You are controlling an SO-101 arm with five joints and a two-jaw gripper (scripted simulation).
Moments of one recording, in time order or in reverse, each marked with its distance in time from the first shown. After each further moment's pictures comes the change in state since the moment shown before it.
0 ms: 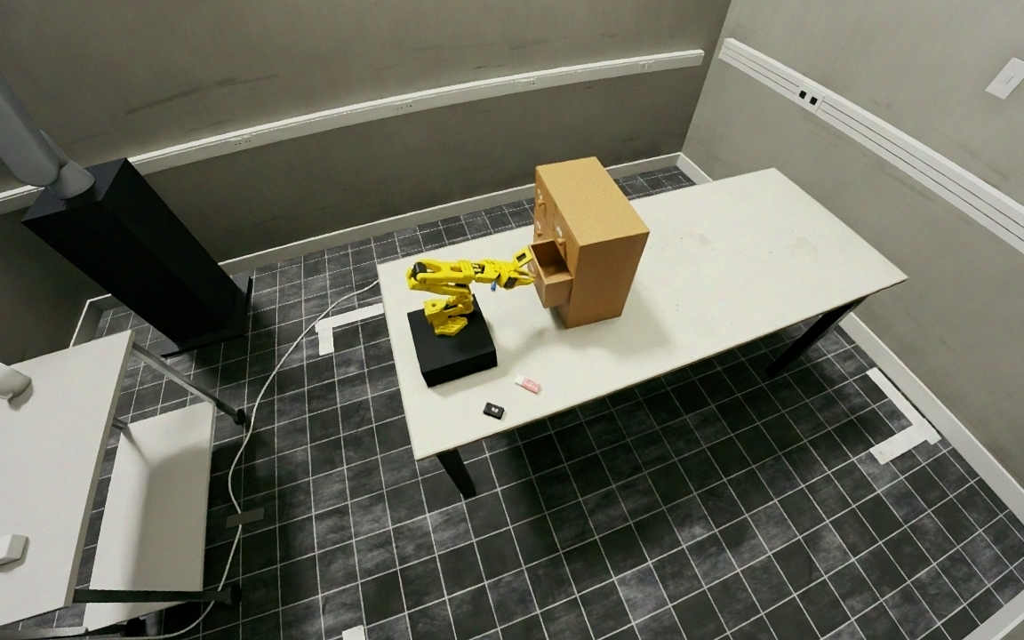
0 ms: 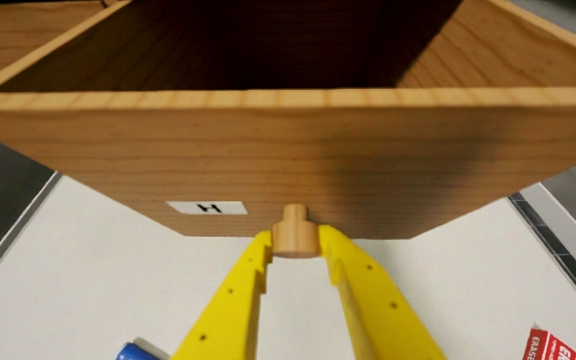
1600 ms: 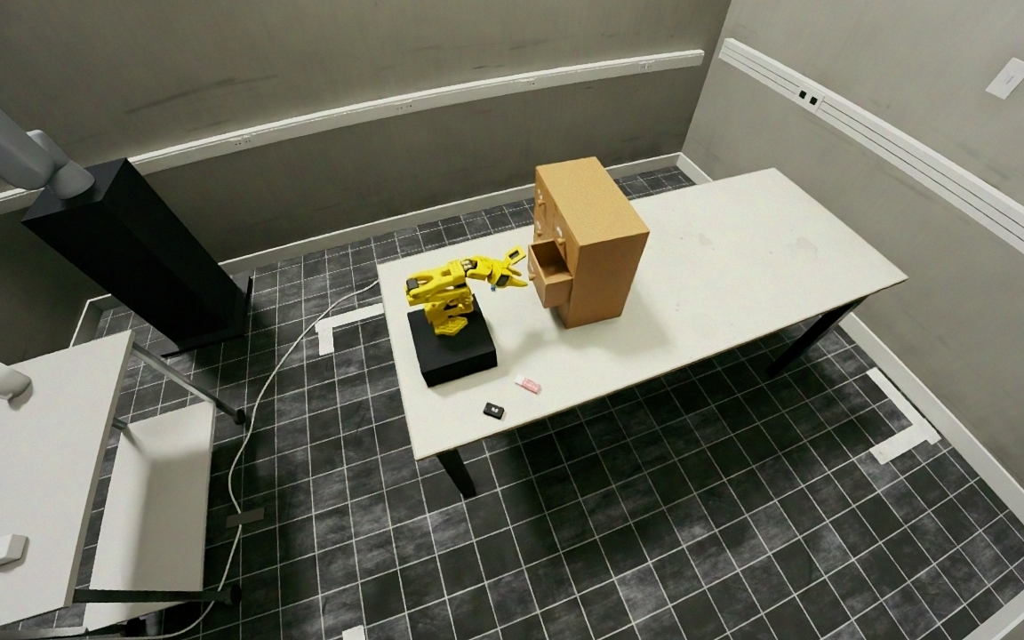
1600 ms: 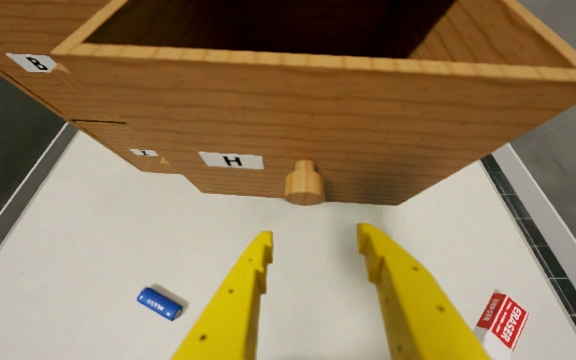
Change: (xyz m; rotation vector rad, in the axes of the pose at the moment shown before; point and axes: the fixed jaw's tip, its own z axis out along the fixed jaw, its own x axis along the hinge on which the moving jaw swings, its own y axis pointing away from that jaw) arm 0.007 0.005 -0.024 -0.024 0.096 -0.050
